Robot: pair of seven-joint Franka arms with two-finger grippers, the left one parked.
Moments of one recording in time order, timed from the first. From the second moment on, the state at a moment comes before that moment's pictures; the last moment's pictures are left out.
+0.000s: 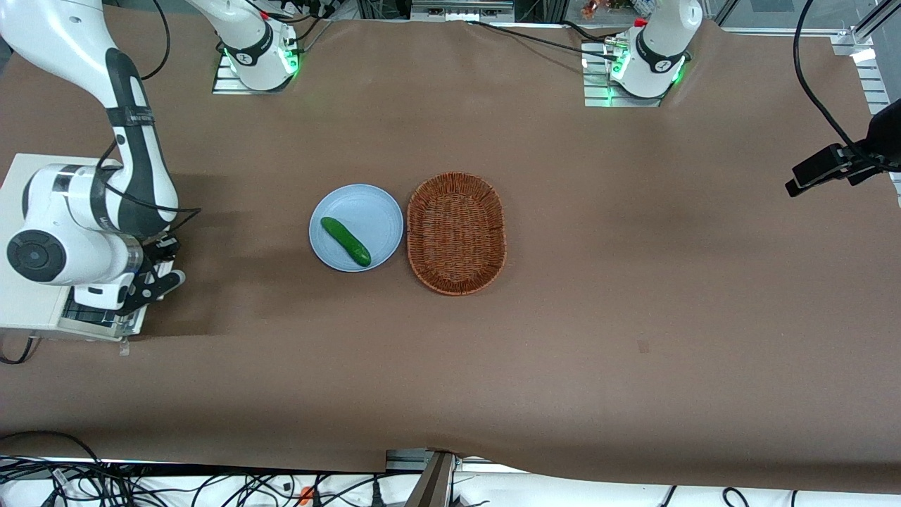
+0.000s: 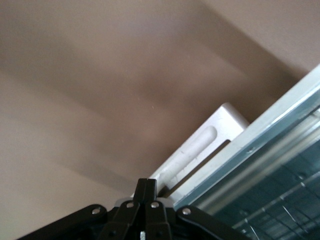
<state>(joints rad) 0.11 0.52 -0.18 -1.67 -0.08 1.90 -0.60</state>
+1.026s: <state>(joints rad) 0.11 0.69 -0.18 -1.67 0.12 2.06 -0.42</state>
